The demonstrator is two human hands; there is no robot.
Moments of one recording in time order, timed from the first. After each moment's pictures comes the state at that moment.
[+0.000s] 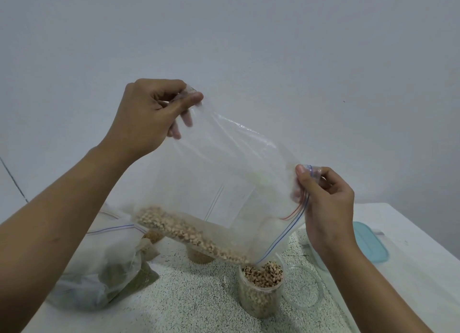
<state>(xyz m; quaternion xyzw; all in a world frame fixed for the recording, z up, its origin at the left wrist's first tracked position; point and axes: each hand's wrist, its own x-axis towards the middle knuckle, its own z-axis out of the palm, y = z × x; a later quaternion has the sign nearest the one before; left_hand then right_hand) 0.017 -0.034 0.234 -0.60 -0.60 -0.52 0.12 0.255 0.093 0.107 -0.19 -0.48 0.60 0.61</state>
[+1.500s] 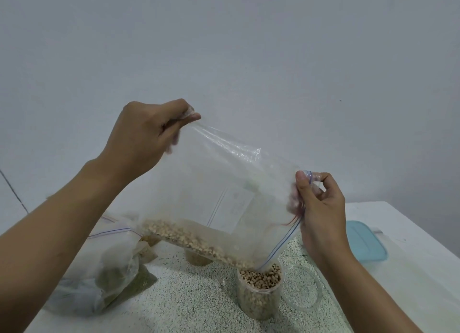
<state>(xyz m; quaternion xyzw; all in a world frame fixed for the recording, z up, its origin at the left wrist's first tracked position) 0.011 -0.037 0.214 -0.67 -0.57 -0.37 0.29 0.254 0.091 0.097 -0.22 -0.47 0.62 0.59</state>
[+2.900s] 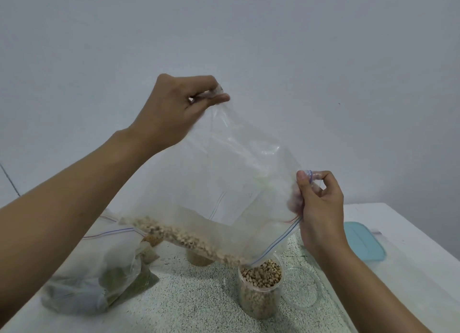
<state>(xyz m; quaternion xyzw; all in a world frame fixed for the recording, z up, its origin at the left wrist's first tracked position) 0.035 -0.010 0.251 -0.69 -0.54 -0.43 0.22 0.253 0.091 0.105 -0.24 -0.44 0.63 0.59</state>
